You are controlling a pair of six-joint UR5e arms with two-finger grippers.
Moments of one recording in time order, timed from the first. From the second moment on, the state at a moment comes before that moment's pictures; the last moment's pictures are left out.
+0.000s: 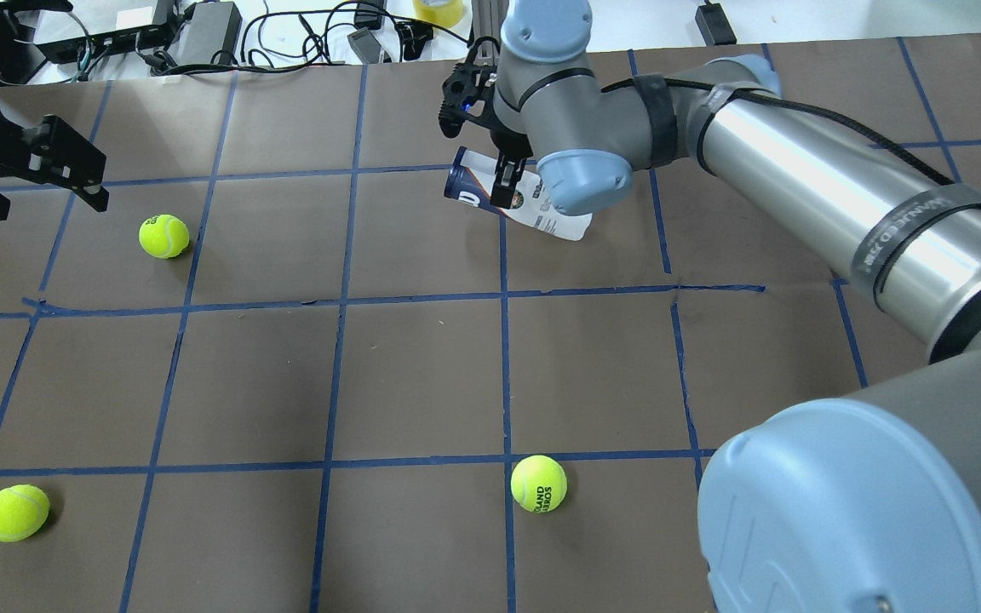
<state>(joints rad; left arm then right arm) -1.25 -1.49 -1.60 -1.56 1.59 0.25 1.89 -0.99 1.44 -2.31 -1.53 -1.01</state>
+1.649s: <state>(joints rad) -1.25 -1.49 -1.60 -1.56 1.59 0.26 1.73 -1.23 1.47 -2.07 -1.51 -0.93</state>
